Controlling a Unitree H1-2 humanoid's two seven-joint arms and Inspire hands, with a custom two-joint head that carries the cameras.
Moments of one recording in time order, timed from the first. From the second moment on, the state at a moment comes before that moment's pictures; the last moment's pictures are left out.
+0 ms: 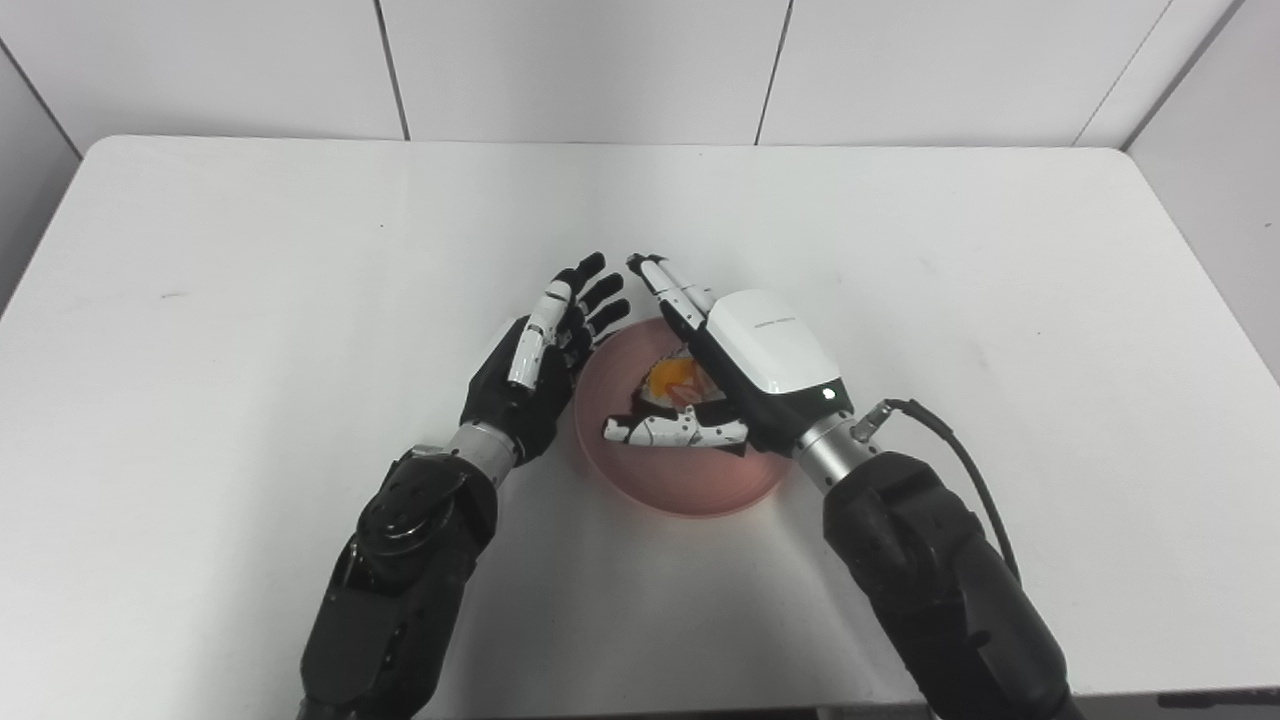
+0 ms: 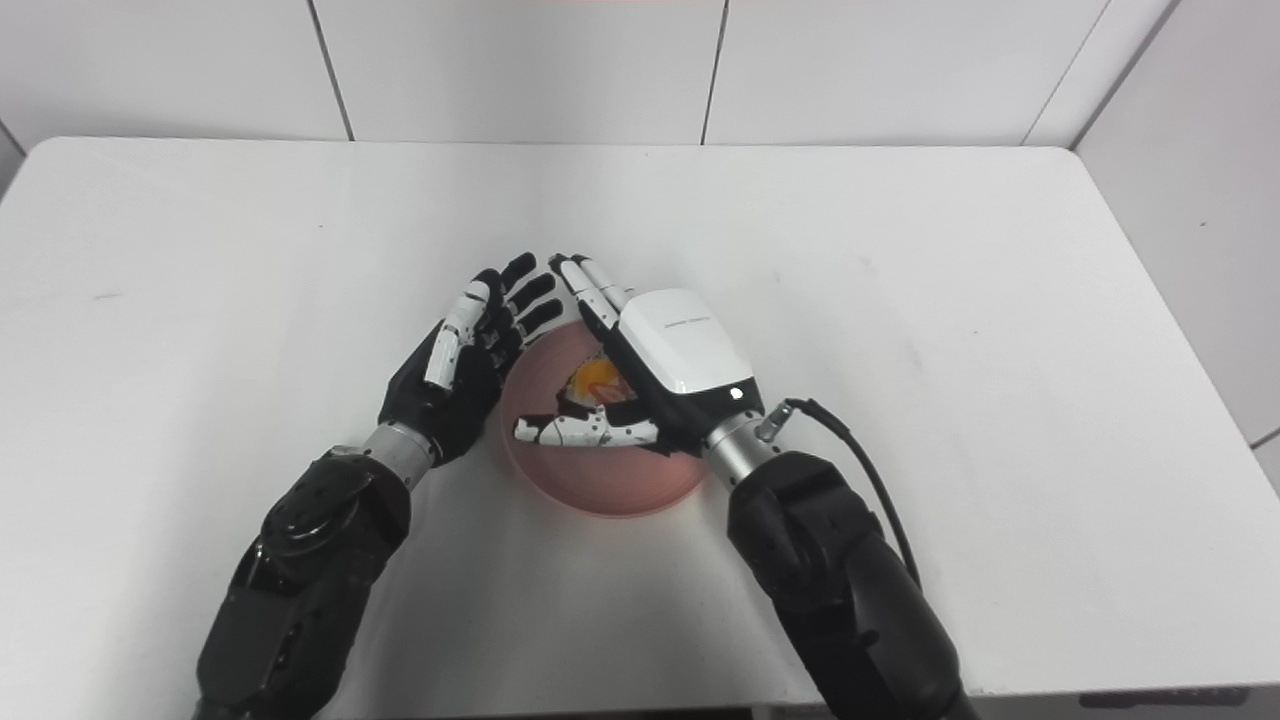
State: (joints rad) left arm -0.30 -0.01 -0.20 0.00 -0.35 0.40 -0.06; right arm -0.29 -0.25 0.38 -0.29 -0.92 0.14 0.31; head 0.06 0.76
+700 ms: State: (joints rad) left arm -0.18 -0.01 -0.12 -0.01 -0.10 0.11 -0.04; right arm -0.25 -0.17 0.24 -0.27 -0.58 -0.03 0.13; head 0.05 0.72
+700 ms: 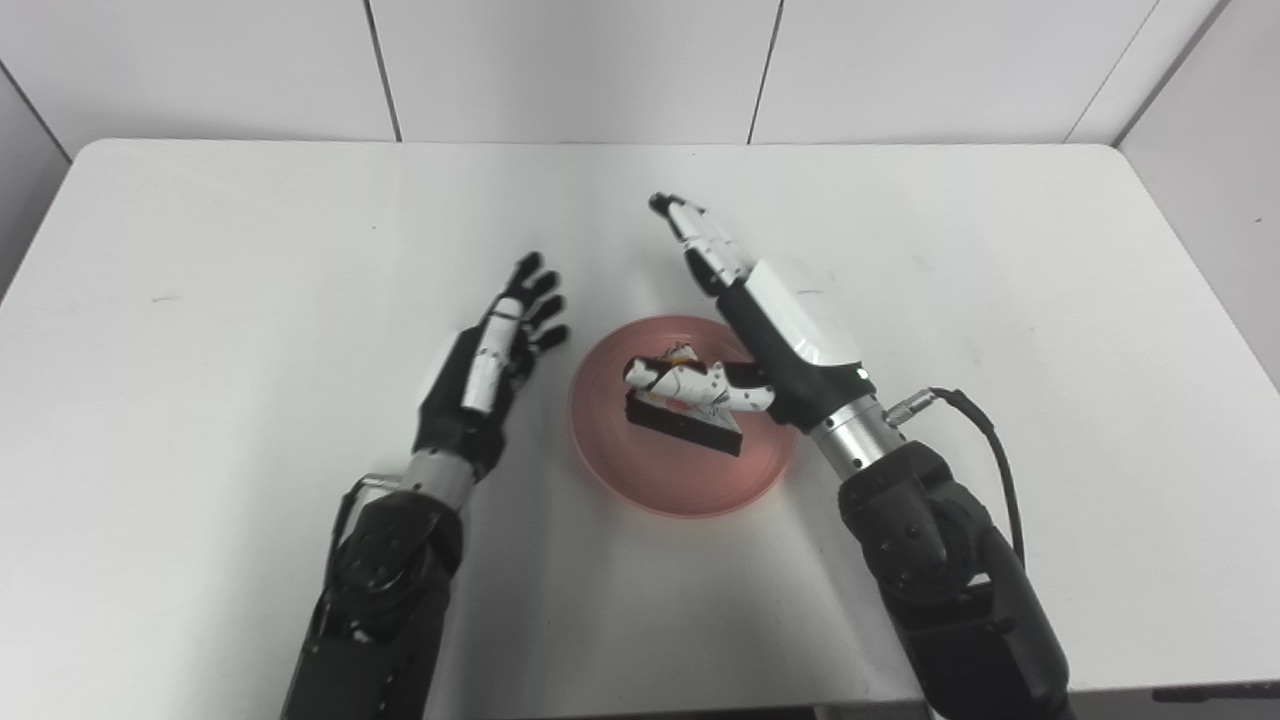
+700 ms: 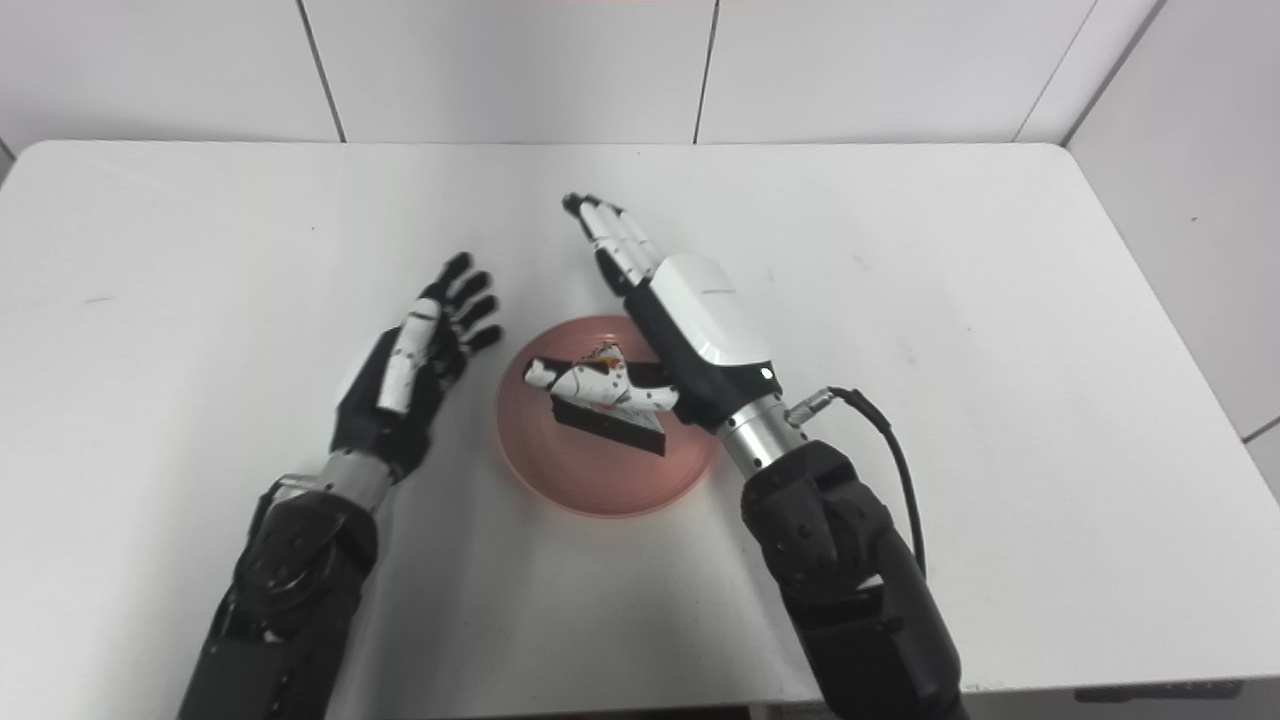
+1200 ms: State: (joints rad) left arm 0.00 0.04 -0.13 -0.10 0.13 -0.09 -0.02; right arm -0.07 -0.07 0.06 -0.12 -0.18 -0.14 0.00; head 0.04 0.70
